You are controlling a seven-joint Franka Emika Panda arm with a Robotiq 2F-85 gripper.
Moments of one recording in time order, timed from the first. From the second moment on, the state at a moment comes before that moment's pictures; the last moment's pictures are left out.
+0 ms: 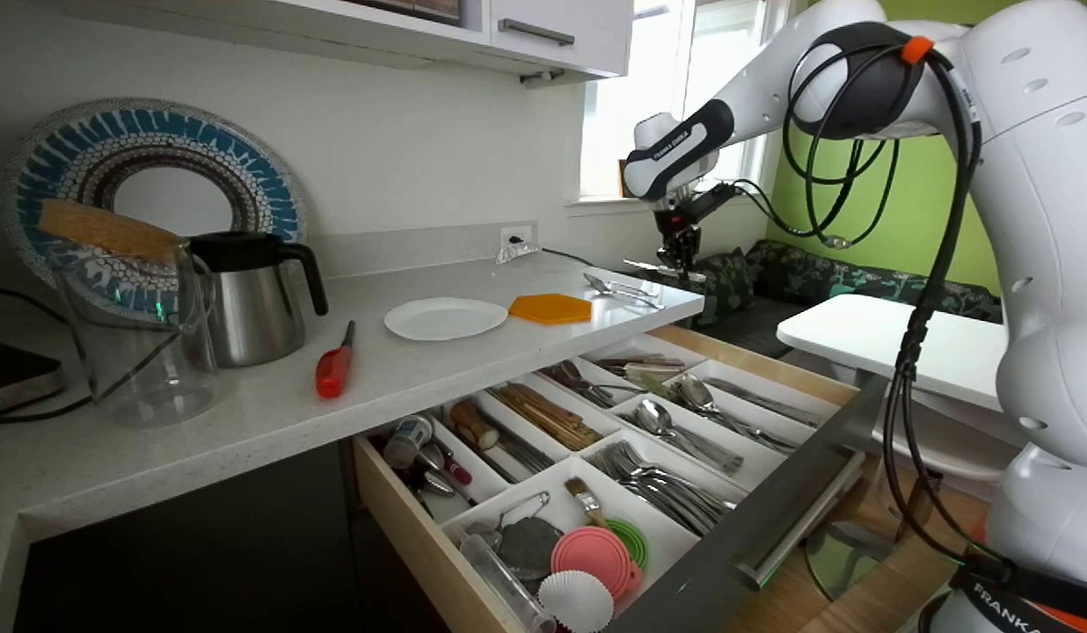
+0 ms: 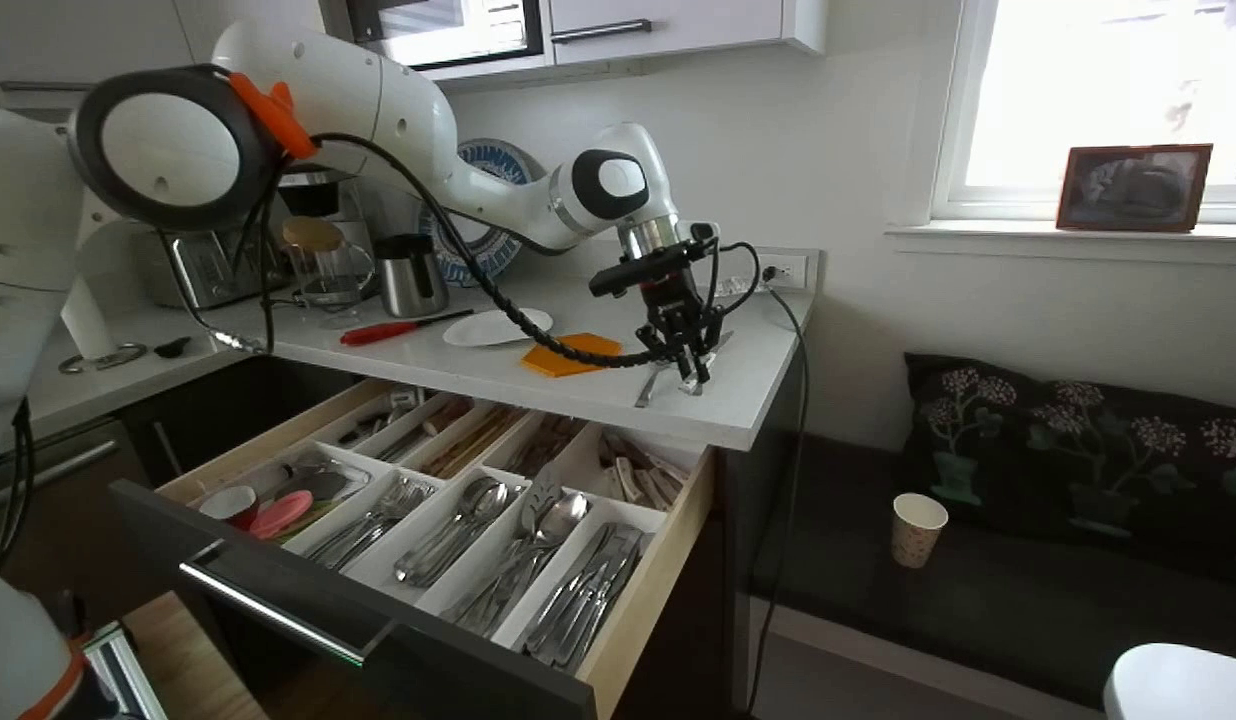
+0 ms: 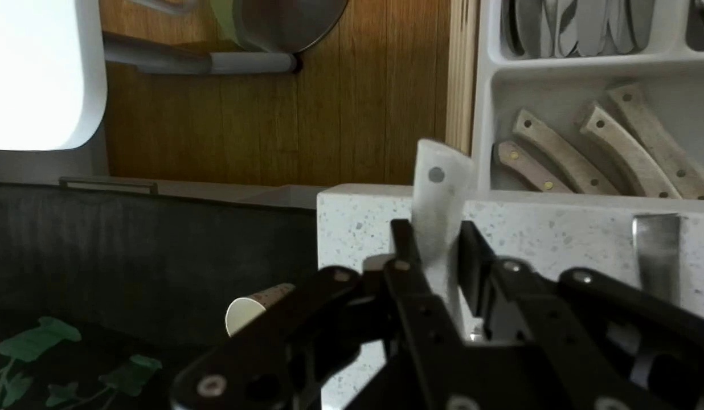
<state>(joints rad) -0.15 0.59 -0.13 -1.35 -0.37 1.96 -0.28</state>
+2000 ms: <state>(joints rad) -0.18 0.80 -0.12 -0.93 -0.31 1.74 -0.42</state>
